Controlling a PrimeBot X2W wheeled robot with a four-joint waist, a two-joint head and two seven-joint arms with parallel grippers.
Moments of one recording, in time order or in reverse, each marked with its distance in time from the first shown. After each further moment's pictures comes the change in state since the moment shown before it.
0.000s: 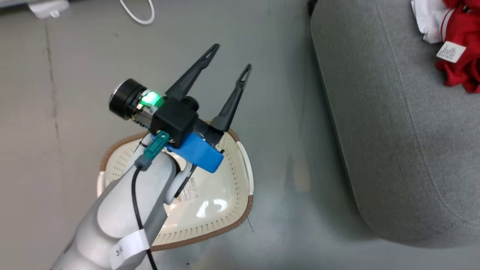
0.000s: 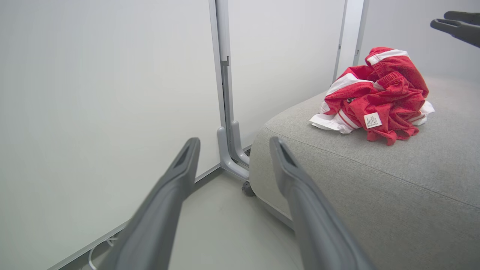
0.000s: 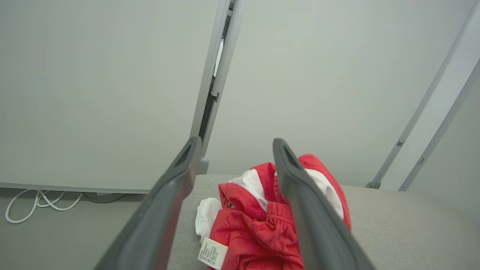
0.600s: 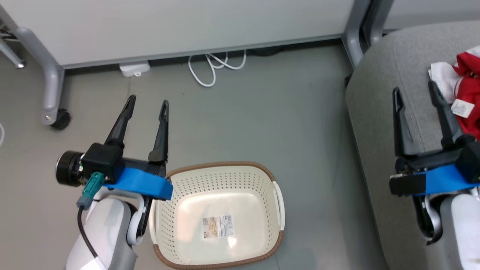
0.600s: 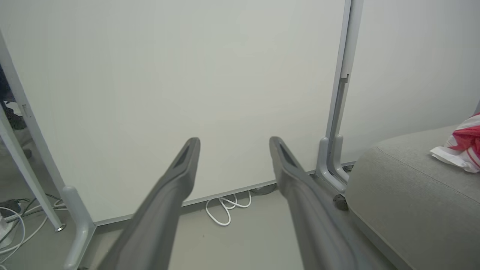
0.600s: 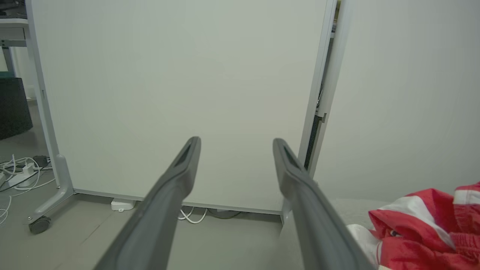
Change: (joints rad) left arm 0.306 -0.028 0.365 -0.012 0.032 0.025 -0.001; right arm 0.126 0.121 0.278 0.000 0.035 0.000 0.000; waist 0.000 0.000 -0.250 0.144
